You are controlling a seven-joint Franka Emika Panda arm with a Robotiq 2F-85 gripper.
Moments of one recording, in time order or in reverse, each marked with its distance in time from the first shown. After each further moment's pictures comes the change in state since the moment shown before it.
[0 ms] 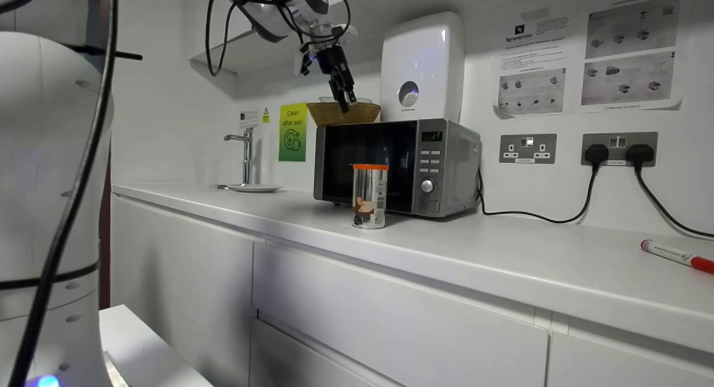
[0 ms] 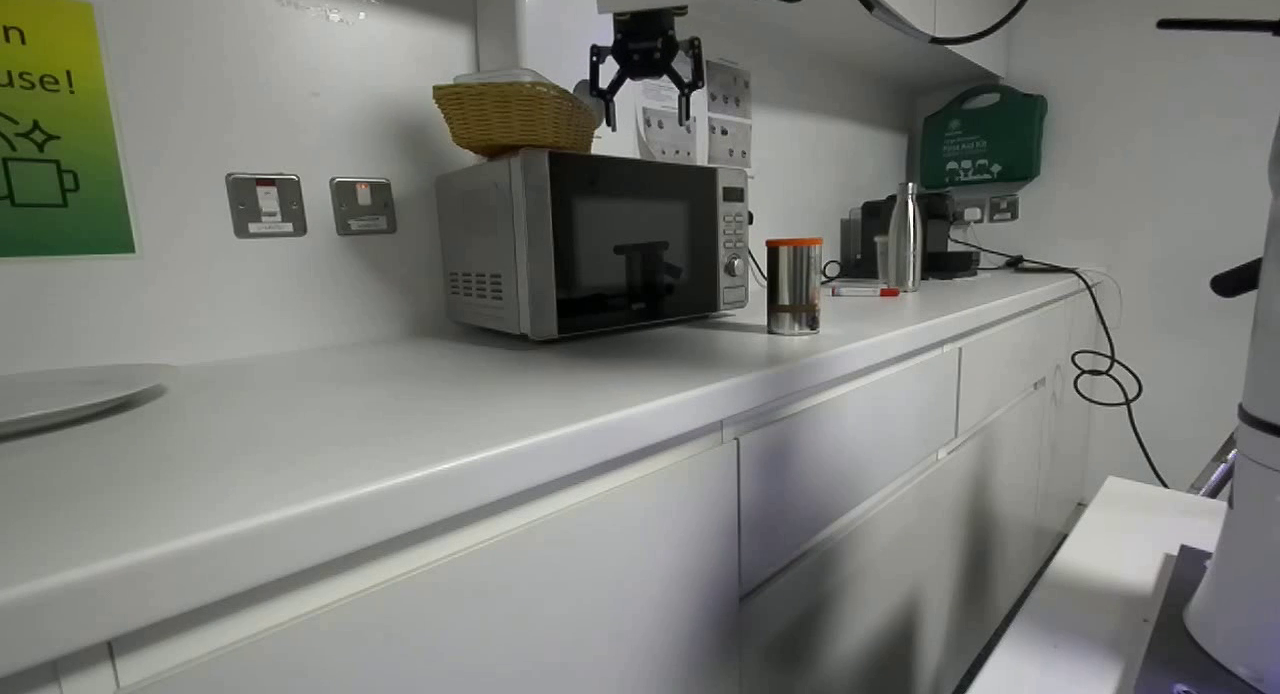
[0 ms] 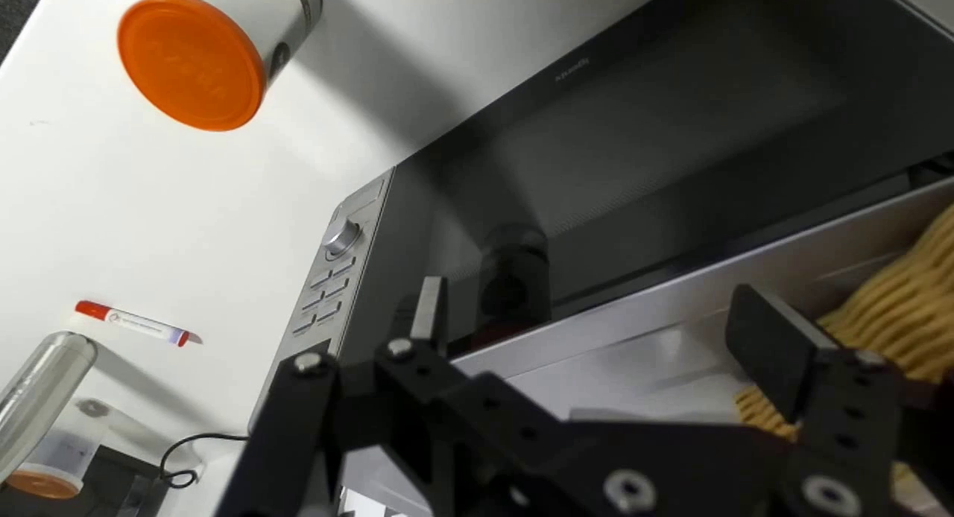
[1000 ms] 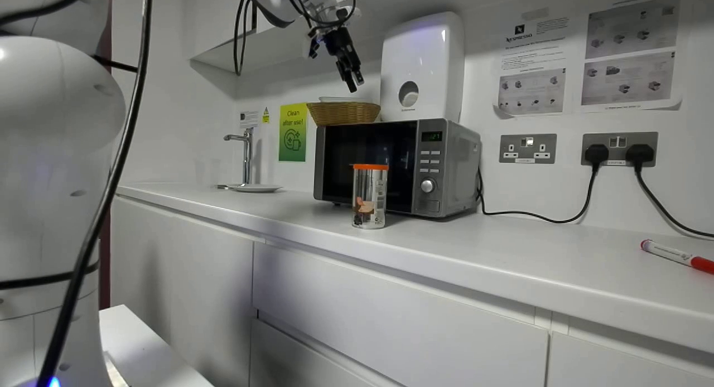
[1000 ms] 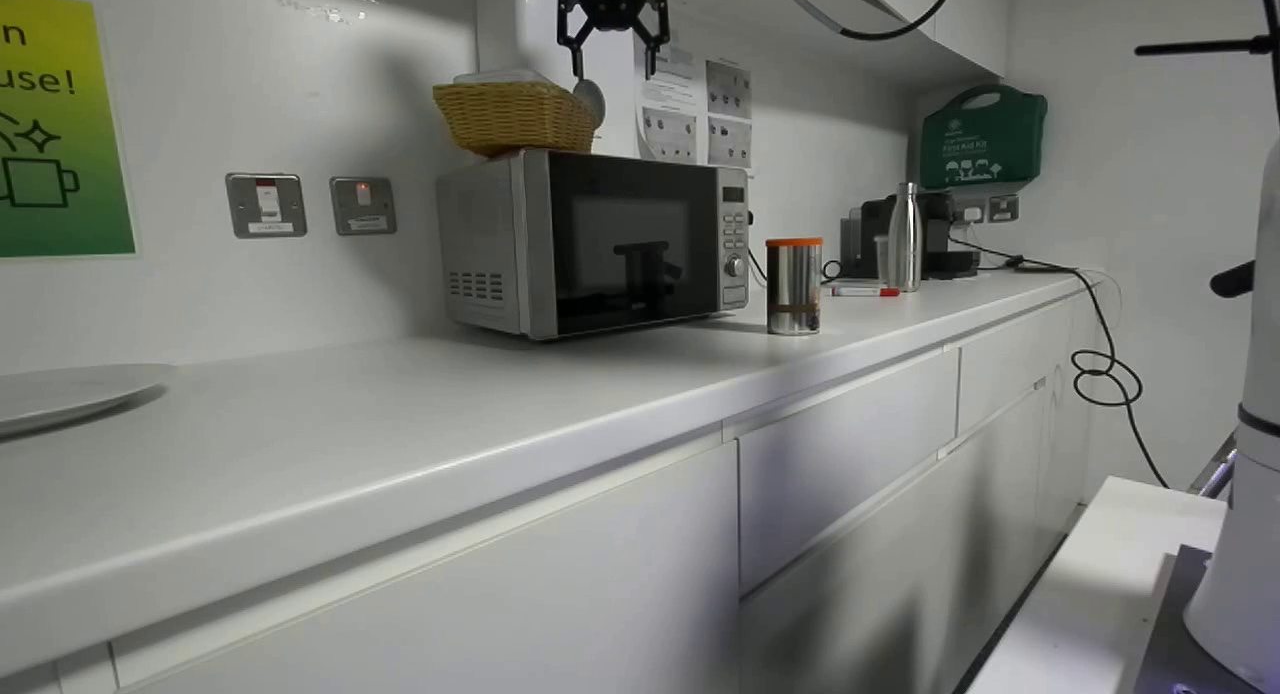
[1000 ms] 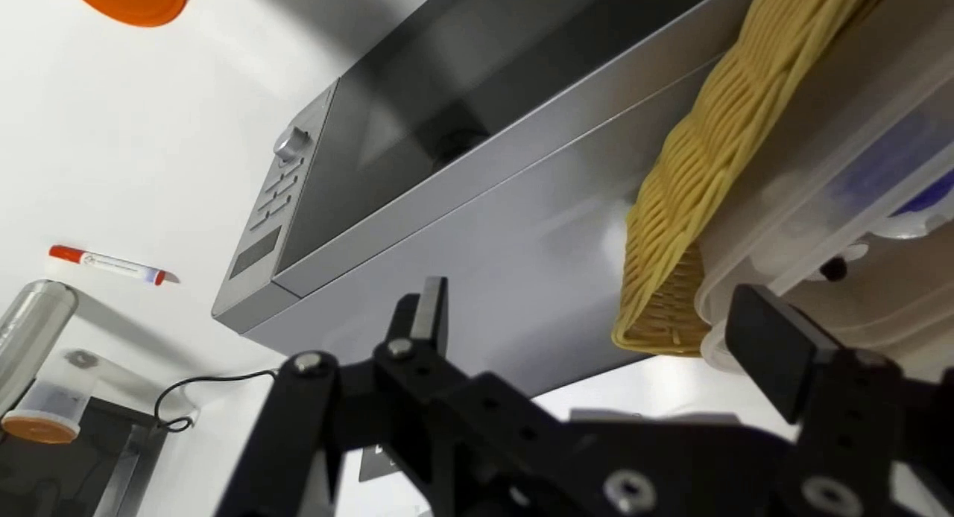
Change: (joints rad) arm 0.090 0.135 -0.055 0.304 -0.054 -0.094 0.034
